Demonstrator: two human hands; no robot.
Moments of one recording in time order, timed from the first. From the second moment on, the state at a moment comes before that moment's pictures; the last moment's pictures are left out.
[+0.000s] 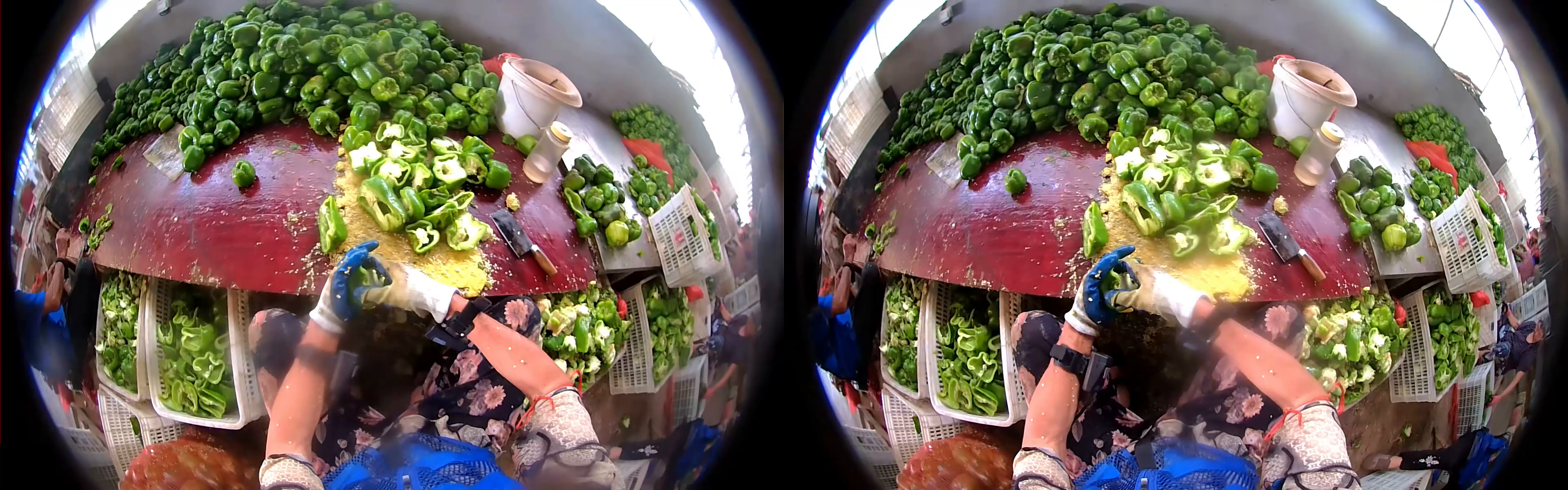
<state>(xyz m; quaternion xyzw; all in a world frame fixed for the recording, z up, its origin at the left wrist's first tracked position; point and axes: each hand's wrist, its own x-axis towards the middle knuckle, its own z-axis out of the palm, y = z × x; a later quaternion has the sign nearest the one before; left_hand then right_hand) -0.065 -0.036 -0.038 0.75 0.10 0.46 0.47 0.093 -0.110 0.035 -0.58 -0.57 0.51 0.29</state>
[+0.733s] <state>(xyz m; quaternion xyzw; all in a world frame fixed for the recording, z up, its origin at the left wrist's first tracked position) -0.045 -0.042 -0.020 0.38 0.31 0.48 0.73 0.075 -0.093 -0.007 -0.72 -0.65 0.14 0.21</state>
